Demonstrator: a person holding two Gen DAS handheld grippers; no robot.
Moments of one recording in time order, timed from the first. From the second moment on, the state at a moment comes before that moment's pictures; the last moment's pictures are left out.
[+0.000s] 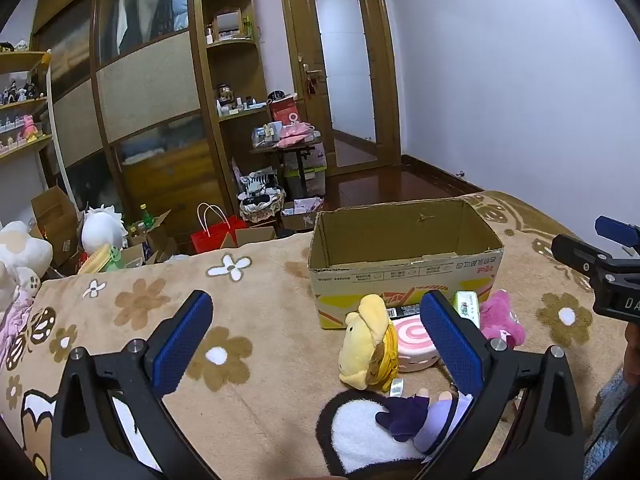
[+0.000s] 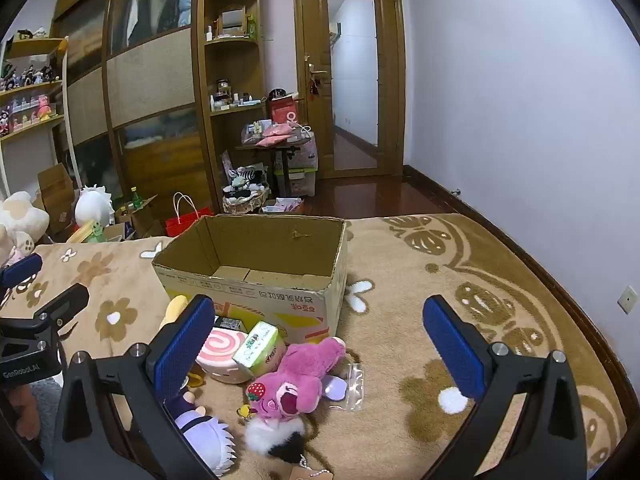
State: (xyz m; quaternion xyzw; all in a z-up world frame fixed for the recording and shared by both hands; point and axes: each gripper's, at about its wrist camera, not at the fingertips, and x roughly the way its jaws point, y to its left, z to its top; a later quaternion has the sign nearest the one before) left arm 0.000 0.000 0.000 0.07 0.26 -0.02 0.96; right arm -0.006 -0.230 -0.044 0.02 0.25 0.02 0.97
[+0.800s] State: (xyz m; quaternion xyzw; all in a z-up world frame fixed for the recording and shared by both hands) left arm 0.000 0.002 0.002 0.07 0.25 -0.01 0.97; right arm -0.006 -0.233 -0.044 0.02 0.25 0.00 0.97
